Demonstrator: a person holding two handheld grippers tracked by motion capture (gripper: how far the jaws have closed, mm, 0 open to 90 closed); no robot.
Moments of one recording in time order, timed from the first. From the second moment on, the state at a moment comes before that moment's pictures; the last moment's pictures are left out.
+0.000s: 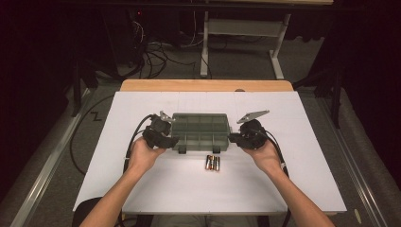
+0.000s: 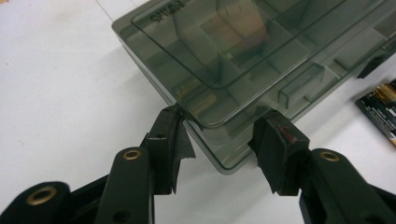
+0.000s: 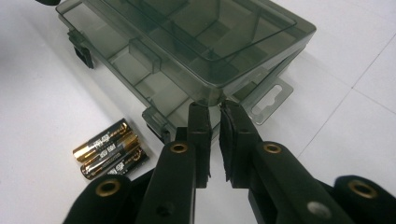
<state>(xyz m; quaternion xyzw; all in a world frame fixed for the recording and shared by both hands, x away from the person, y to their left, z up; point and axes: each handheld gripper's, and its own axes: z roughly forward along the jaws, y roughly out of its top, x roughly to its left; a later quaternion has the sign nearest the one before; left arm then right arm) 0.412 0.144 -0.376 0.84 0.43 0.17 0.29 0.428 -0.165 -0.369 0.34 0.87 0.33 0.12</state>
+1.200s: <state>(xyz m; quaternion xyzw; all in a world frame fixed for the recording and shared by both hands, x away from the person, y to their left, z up) 0.432 0.155 -0.355 0.81 0.46 0.16 0.34 0.465 -0.165 -0.386 0.45 0.82 0.33 0.08</state>
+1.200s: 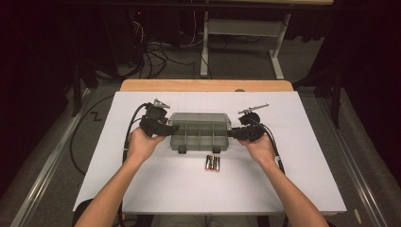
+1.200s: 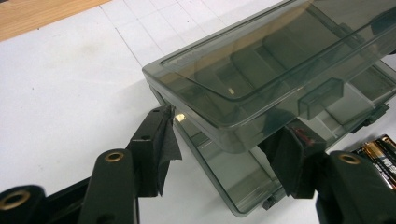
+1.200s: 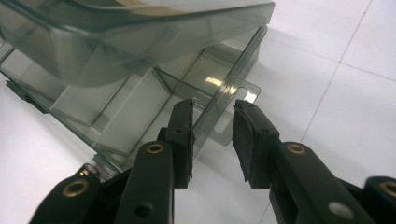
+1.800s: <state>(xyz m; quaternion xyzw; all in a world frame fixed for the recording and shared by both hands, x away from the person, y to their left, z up) 0.442 0.156 -0.347 0.80 0.46 0.18 0.35 0.481 -0.145 -0.386 0.46 0.83 0.29 0.07</state>
